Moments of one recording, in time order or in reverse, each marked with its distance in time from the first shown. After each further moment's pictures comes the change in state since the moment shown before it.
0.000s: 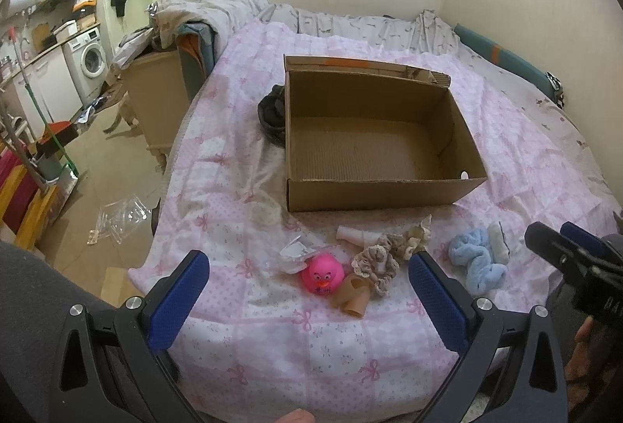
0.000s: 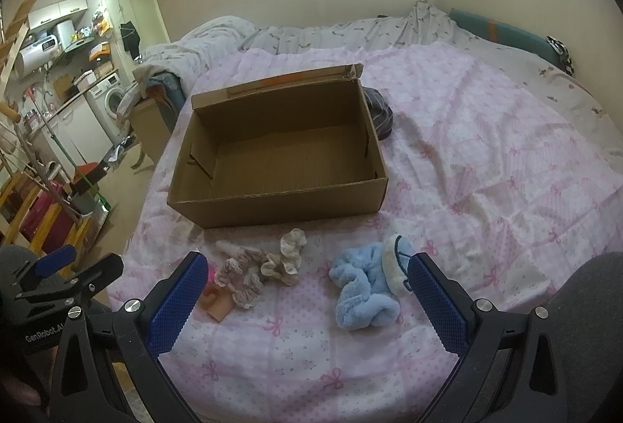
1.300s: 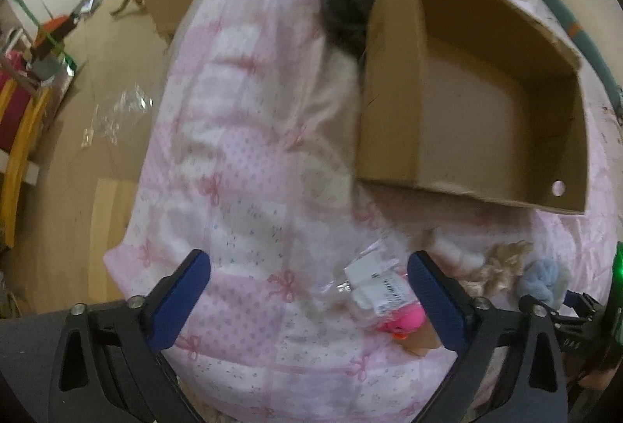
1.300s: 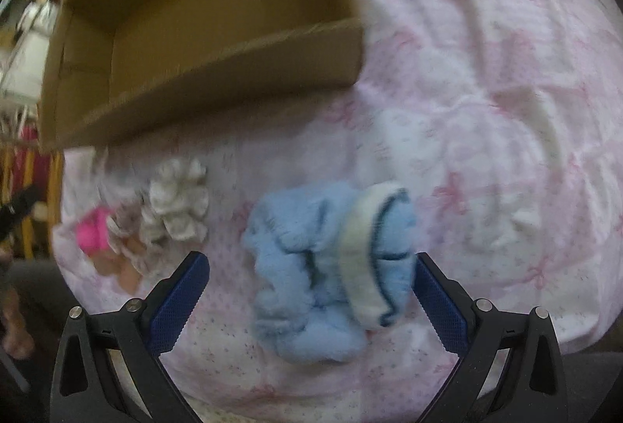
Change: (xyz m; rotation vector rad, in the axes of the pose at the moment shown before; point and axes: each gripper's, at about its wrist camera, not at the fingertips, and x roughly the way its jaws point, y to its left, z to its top) left arm 0.165 0.075 0.042 -0.199 0.502 0.028; right arm 0.177 -0.047 0.002 0.010 0.673 -0.033
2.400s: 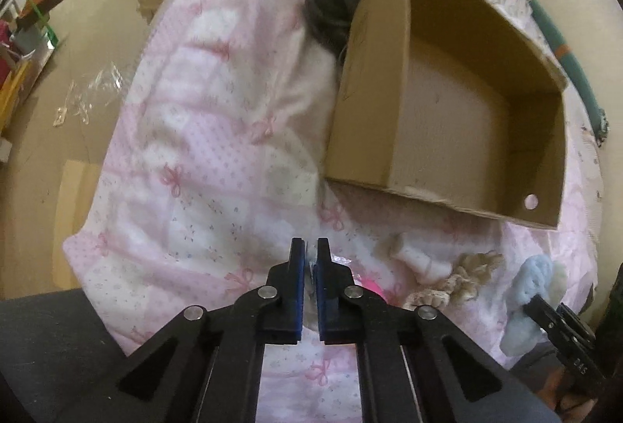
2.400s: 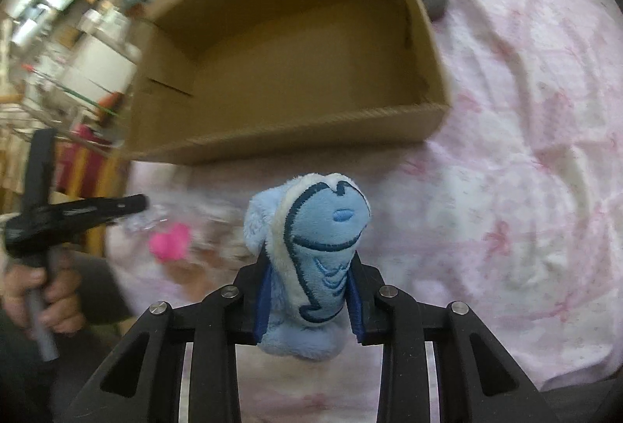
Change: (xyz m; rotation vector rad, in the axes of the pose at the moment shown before) left arm -0.001 -0.005 0.003 -0.051 -0.011 -0.140; right arm -0.064 0.009 -0.013 -0.081 -0.215 0.275
